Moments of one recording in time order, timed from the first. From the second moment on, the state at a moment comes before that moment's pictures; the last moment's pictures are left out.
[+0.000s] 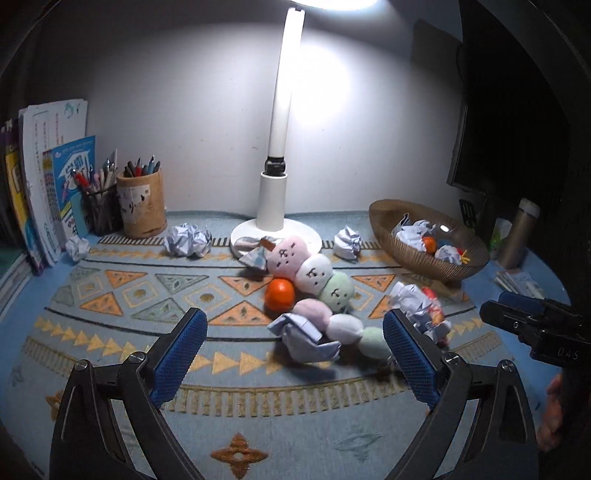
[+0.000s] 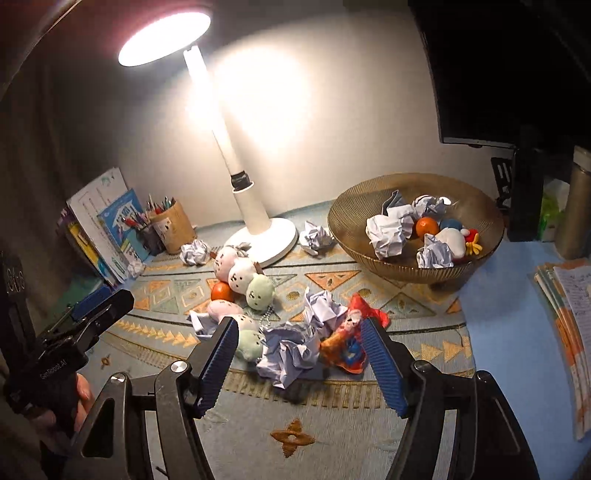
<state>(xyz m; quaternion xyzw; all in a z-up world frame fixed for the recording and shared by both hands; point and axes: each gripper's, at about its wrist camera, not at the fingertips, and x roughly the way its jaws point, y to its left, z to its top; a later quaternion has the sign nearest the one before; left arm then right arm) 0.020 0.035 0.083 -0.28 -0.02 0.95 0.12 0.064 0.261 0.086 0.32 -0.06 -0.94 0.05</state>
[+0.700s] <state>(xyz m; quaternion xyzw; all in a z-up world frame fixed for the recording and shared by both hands) -0.024 0.019 0.048 -0.41 -0.12 0.89 0.16 0.054 0.220 0.061 0.31 0.04 -0.94 0.11</state>
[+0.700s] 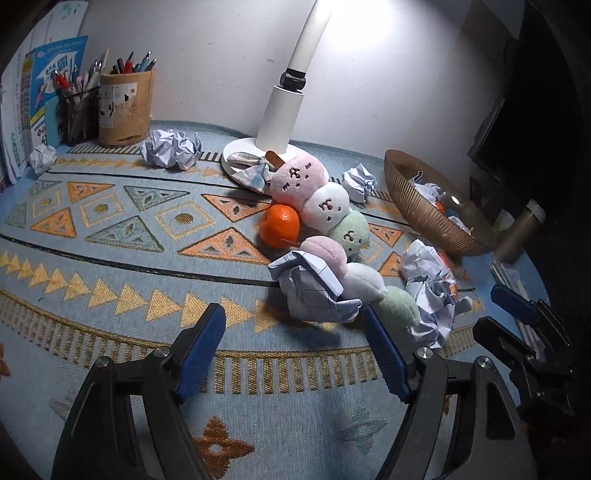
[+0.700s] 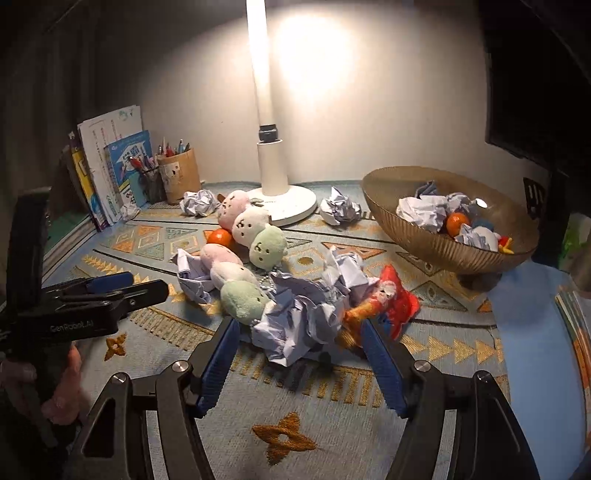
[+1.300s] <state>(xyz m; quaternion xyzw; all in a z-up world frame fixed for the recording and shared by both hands) -0.064 0.033 0.023 -0.45 -0.15 0.86 0.19 -0.027 0.133 0.014 0.42 0.23 -0.86 0.19</state>
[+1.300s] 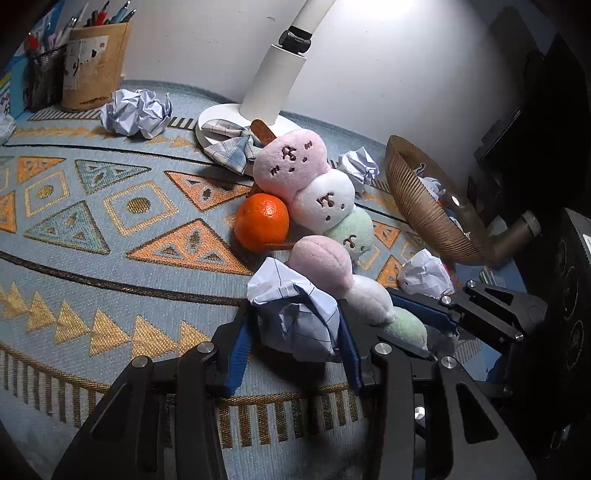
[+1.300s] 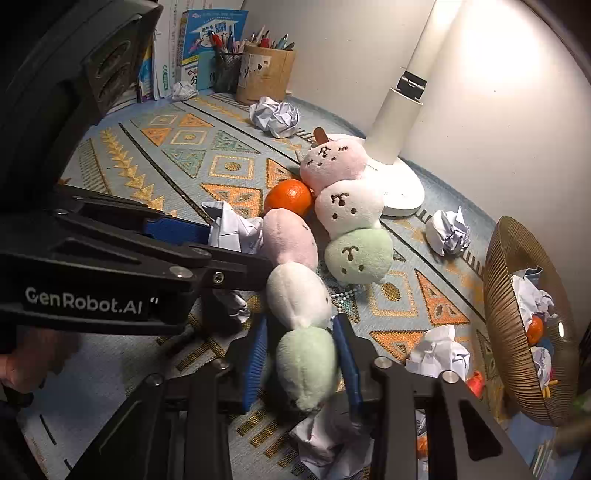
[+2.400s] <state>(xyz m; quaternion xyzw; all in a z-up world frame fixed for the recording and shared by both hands) 0.050 -0.035 0.031 -0.43 -0.07 0.88 0.19 0.048 0.194 0.014 0.50 -0.09 -0.83 0.21</state>
